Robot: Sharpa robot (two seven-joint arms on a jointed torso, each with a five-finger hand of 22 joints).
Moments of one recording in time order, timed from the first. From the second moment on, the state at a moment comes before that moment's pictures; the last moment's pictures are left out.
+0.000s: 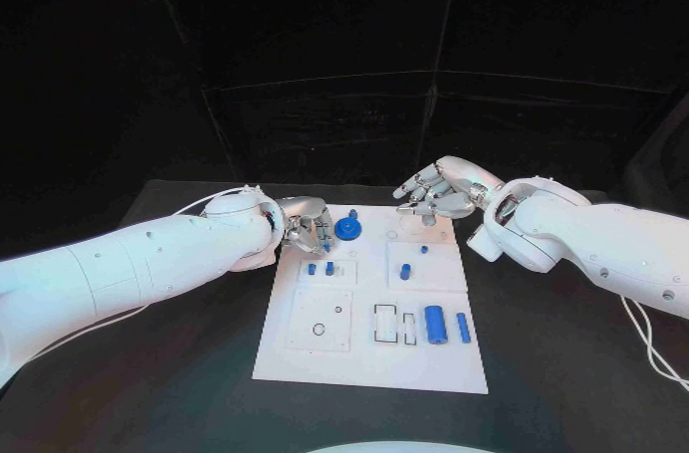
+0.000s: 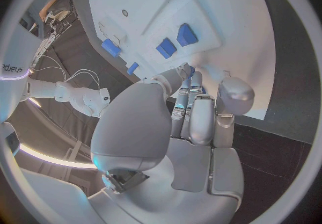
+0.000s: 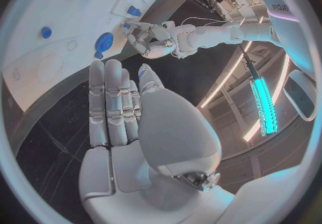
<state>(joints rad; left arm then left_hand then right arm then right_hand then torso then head) 1.23 -0.60 -0.09 1.19 -1.31 -0.02 -0.03 1.38 -0.11 0.50 -0.05 0.06 1.01 0.15 0.24 0.07 1.07 0.09 0.31 0.07 1.47 0.00 1.33 1.10 0.12 1.39 0.09 1.08 1.03 1.23 -0.79 0.00 1.43 -0.94 -0.22 0.11 1.55 0.00 -0.09 0.23 0.25 0.93 0.18 0.09 0.07 1.05 0.09 0.51 0.49 1.27 0.02 0.73 0.58 0.17 0.97 0.12 0.86 0.46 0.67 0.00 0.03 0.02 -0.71</state>
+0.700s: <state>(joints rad) 1.23 -0.60 -0.09 1.19 -1.31 0.00 -0.04 1.35 -0.14 0.48 -0.06 0.06 0.96 0.16 0.17 0.06 1.01 0.10 0.26 0.07 1.47 0.00 1.33 1.08 0.12 1.39 0.10 1.08 1.03 1.23 -0.79 0.00 1.43 -0.94 -0.22 0.11 1.55 0.00 -0.09 0.23 0.25 0.93 0.18 0.09 0.07 1.04 0.09 0.52 0.49 1.27 0.02 0.73 0.58 0.17 0.97 0.12 0.86 0.46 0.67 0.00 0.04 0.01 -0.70</state>
